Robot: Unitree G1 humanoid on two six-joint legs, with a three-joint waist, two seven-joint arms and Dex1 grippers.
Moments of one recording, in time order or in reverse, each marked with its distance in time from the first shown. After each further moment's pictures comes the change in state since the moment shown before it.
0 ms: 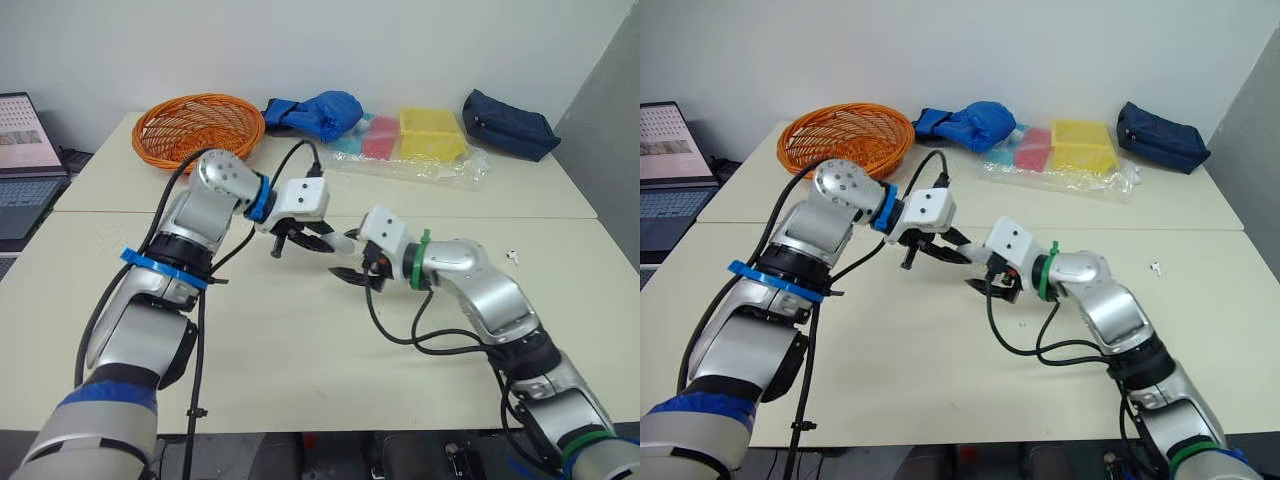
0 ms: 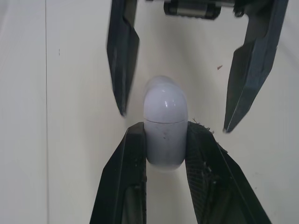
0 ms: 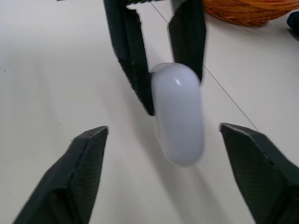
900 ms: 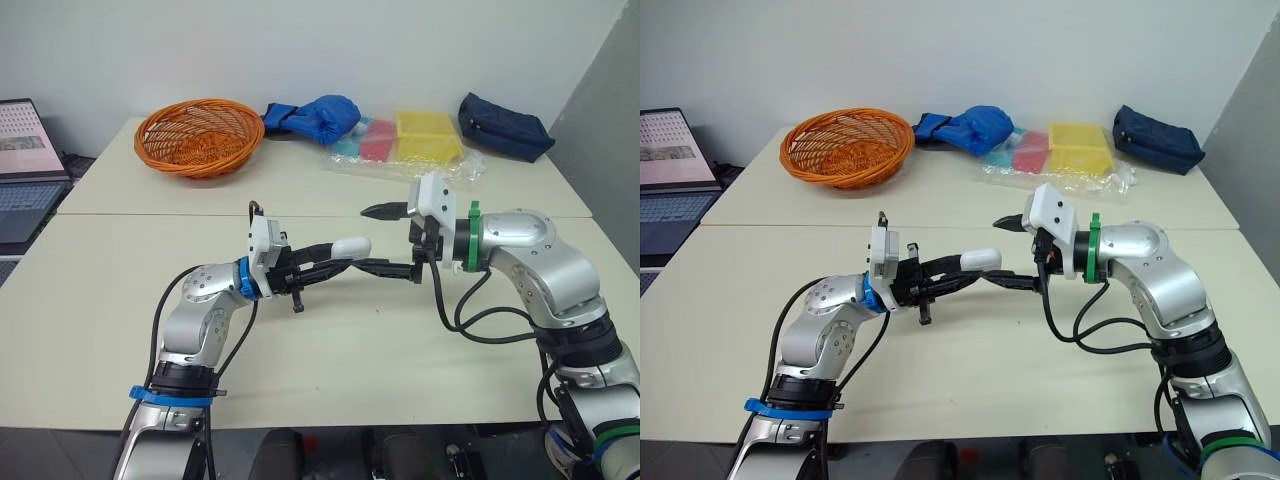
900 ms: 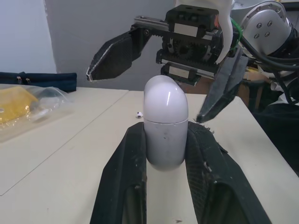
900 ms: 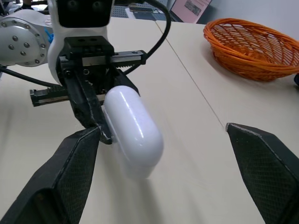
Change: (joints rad) left arm 0.623 -0.181 0.299 -0.577 -0.423 0.129 0.326; right arm -0.096 -0.153 -0.110 0.001 0.208 -0.058 0.190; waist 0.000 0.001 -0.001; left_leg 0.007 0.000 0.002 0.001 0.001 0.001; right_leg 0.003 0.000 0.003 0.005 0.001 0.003
